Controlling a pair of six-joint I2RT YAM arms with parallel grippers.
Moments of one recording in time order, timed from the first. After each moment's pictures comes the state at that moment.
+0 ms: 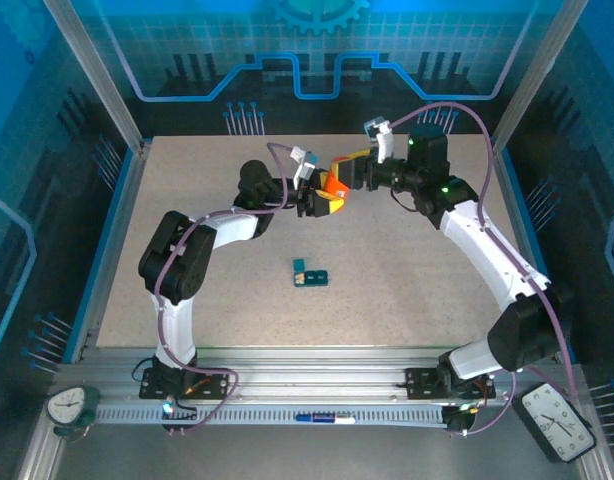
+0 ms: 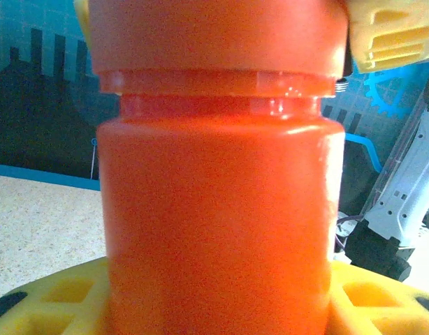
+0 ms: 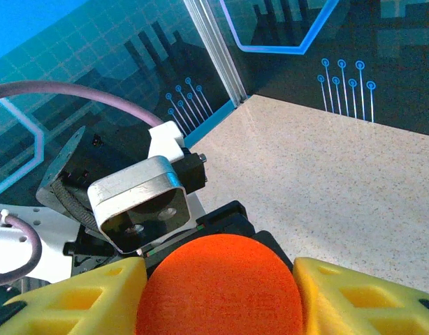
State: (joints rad) left arm -0.40 2.00 1.23 1.10 1.20 -0.53; right arm 0.33 1.46 1.35 -0.24 -0.65 0.21
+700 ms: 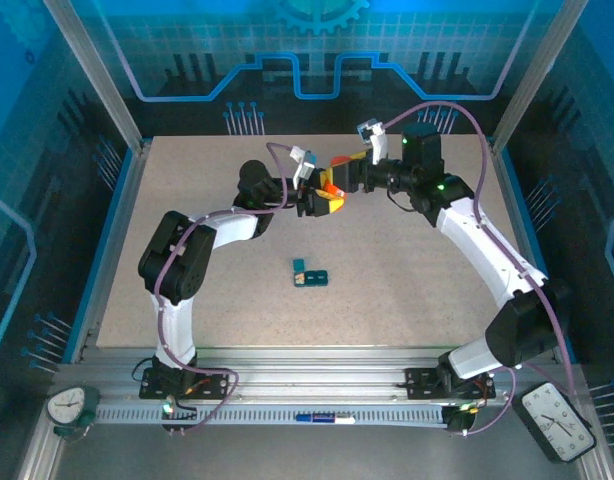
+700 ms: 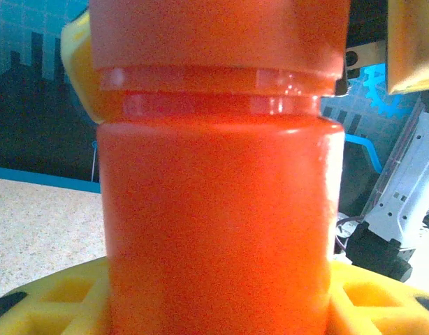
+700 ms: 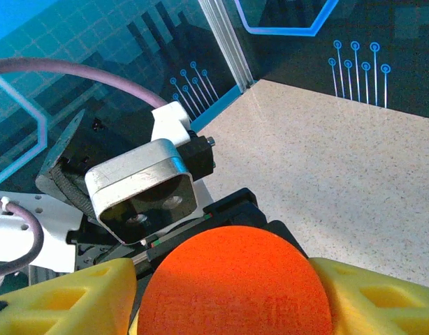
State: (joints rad) left arm -0.40 2.00 1.23 1.11 1.19 -0.53; right arm 0.35 1.48 1.39 -0.29 -0.65 0.19
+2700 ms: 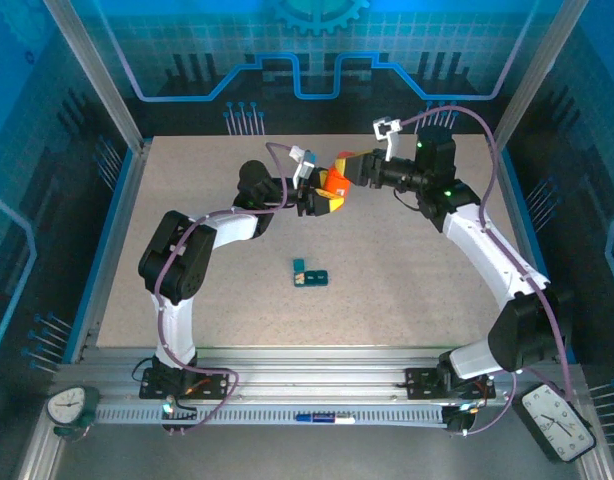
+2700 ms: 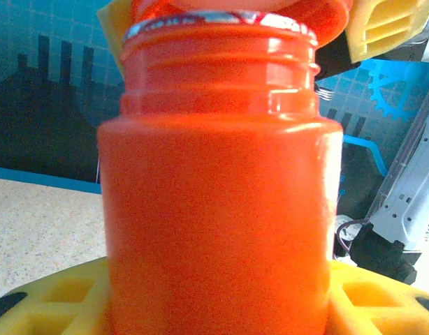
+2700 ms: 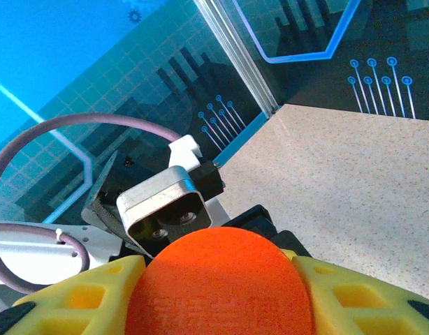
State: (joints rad) left arm -0.40 2.00 1.23 1.12 1.18 -0.54; right arm 0.29 1.45 1.28 -0.08 -0.77 0.40
